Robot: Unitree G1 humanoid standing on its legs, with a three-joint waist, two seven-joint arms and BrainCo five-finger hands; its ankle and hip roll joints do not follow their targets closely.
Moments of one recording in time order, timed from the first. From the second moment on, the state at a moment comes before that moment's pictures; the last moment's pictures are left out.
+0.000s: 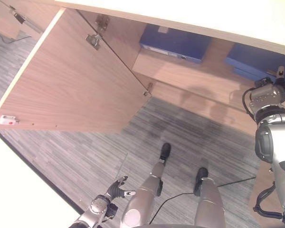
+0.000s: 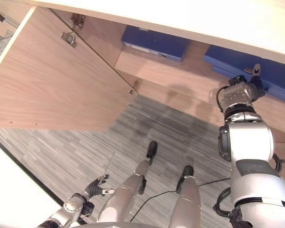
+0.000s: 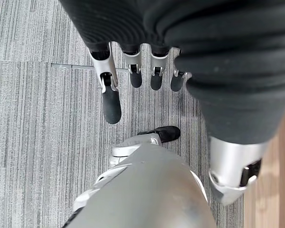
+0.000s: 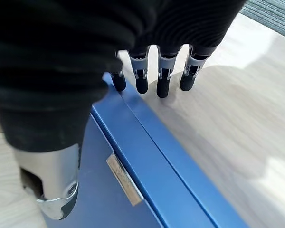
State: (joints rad) left arm -0.04 0.36 -0.62 0.86 -0.29 -0.22 -0.01; right arm -1.26 -0.62 0.04 1.49 1.16 -0.22 -0.63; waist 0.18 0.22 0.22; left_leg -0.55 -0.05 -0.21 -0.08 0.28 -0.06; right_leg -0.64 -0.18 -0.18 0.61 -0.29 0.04
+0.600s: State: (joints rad) left arm -0.04 0.36 -0.61 0.87 -0.29 -0.20 -0.02; right arm -1.20 -0.59 0.03 1.49 1.16 -0.22 -0.60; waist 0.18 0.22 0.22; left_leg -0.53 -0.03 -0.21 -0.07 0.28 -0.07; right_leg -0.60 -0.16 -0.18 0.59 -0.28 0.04
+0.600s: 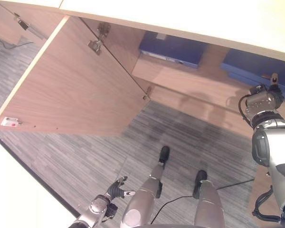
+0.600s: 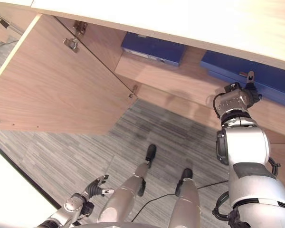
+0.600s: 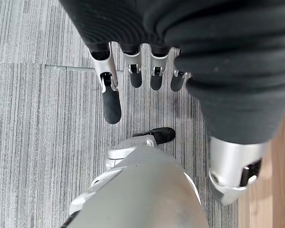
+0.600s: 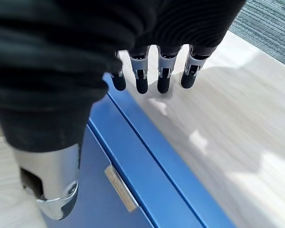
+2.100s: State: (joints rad) left arm -0.02 0.30 -0.42 1.00 -0.25 -0.20 -0.01; right arm -0.35 -0.21 0.15 0.67 0.97 -0.37 -0.43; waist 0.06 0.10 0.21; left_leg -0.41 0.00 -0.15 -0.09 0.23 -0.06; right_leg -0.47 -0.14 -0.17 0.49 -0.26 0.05
